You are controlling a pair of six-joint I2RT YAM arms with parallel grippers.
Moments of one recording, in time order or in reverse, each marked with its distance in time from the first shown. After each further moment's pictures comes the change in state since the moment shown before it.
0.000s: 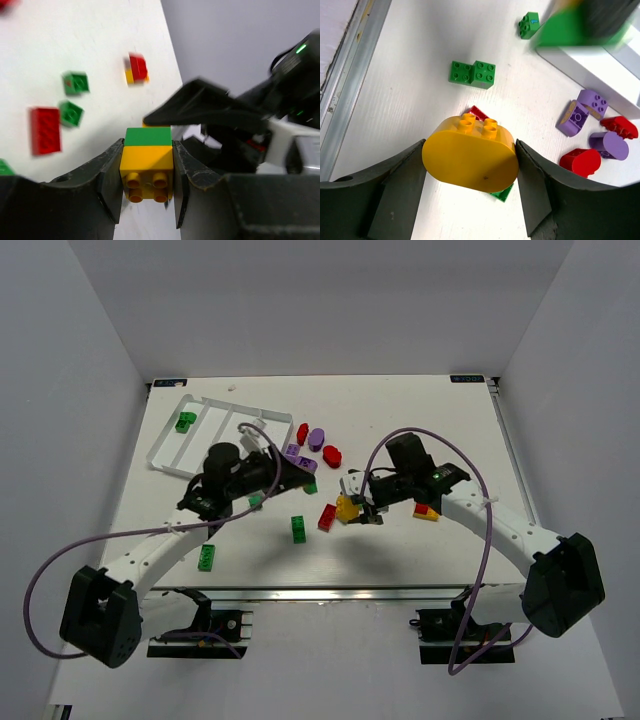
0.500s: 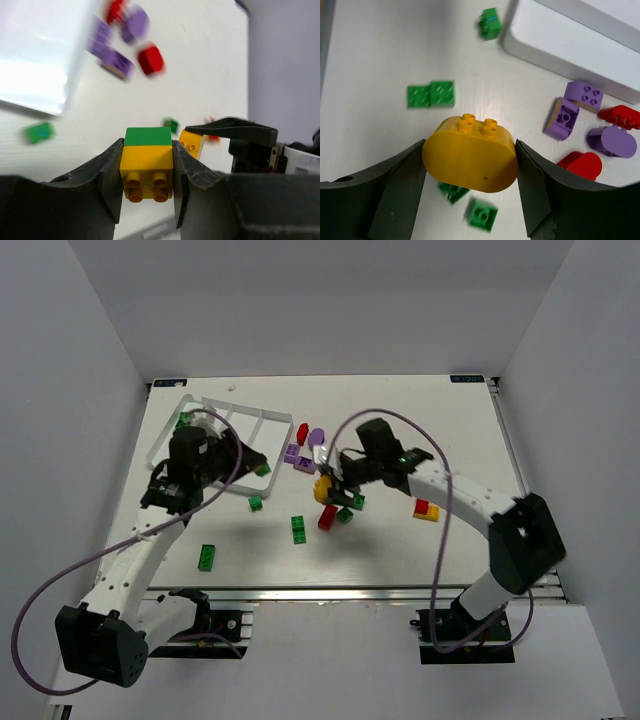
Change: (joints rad) left arm 0.234 -0.127 0.155 -0.459 -0.207 0.154; right arm 0.040 0.189 0.093 0.170 0.097 0.239
